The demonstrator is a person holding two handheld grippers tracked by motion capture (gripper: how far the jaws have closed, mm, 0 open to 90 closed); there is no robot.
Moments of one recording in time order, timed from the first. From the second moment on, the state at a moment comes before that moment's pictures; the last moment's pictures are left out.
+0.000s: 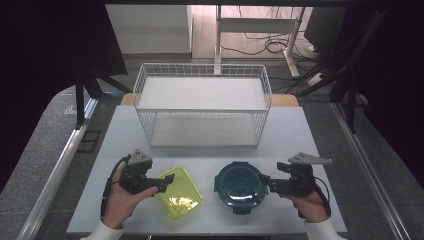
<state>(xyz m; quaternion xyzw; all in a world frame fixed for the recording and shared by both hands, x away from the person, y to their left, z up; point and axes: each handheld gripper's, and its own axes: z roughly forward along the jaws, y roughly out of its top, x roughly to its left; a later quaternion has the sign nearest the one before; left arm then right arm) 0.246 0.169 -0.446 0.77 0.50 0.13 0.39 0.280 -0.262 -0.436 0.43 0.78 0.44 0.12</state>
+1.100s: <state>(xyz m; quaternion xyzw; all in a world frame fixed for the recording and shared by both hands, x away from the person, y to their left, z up) 0.298 0.055 -0.461 0.77 0.49 -0.10 0.41 0.282 -0.269 -0.463 0.50 0.74 0.45 -0.01</state>
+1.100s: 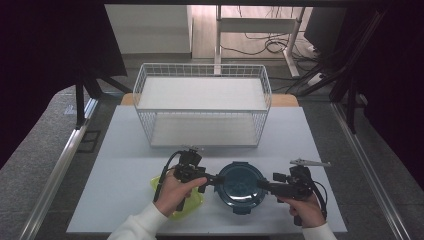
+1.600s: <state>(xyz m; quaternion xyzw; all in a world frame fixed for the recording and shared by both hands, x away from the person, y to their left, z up) 0.304 0.038 -0.483 0.76 0.49 -0.15 0.39 0.289 -0.266 -0.479 0.52 0.72 0.46 -0.06</state>
